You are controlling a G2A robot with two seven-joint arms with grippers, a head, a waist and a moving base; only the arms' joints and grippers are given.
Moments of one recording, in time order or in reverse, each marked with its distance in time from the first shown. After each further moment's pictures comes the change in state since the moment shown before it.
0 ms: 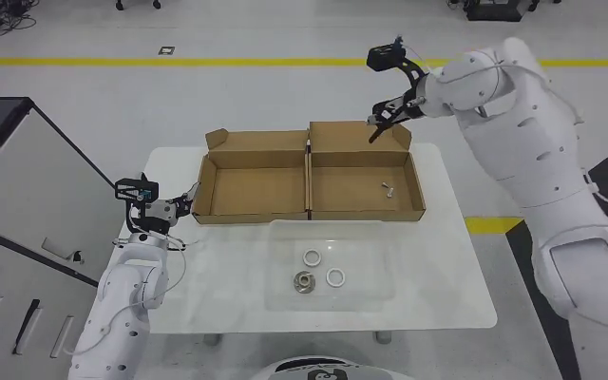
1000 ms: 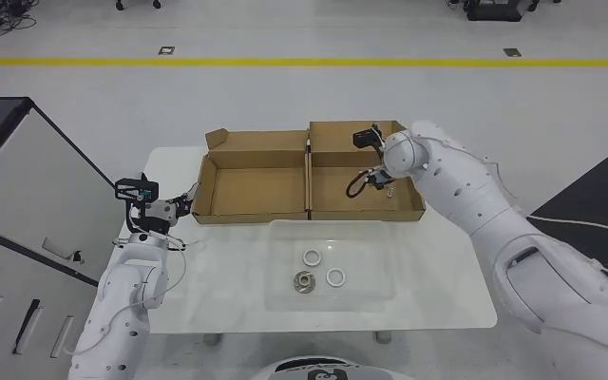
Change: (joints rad) left arm 0.000 0.000 0.000 0.000 0.000 0.000 0.000; right arm -0.116 -0.109 -0.245 0.309 -0.129 0.087 -0.124
